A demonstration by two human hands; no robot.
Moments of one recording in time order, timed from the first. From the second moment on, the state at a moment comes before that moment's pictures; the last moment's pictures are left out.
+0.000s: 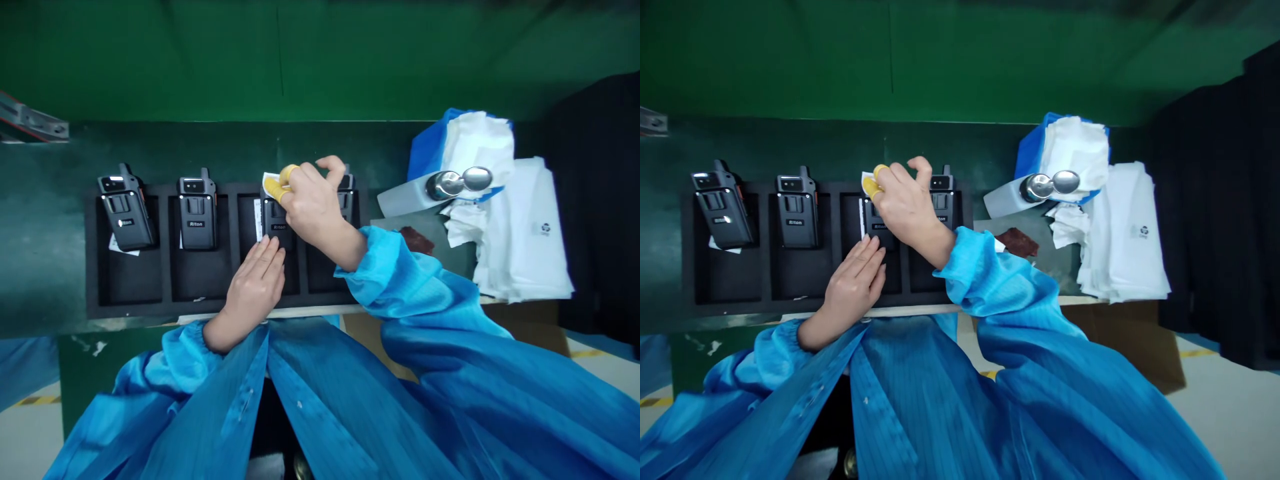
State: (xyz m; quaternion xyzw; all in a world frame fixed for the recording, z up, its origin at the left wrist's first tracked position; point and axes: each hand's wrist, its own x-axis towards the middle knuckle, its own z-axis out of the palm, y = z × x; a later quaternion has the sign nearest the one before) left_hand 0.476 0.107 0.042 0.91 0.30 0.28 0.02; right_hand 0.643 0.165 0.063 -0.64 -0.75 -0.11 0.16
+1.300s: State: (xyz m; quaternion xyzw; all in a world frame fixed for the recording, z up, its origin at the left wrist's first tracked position) left_hand 0.475 0.094 0.037 0.92 0.32 0.24 0.01; right_hand 0.633 0.102 0.045 -0.62 -0.75 -0.11 0.18
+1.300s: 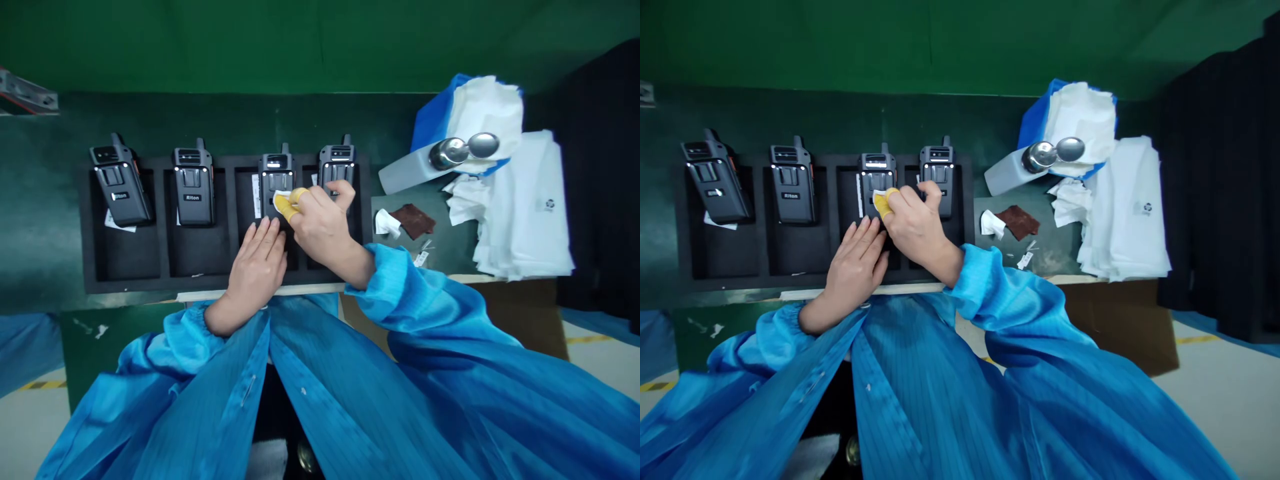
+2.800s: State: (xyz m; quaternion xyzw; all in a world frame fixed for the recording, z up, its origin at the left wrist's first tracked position) left_hand 0.468 0.090 0.033 0.90 0.33 0.26 0.06; right_hand 0.635 0.088 0.047 -0.64 -0.74 0.00 0.20
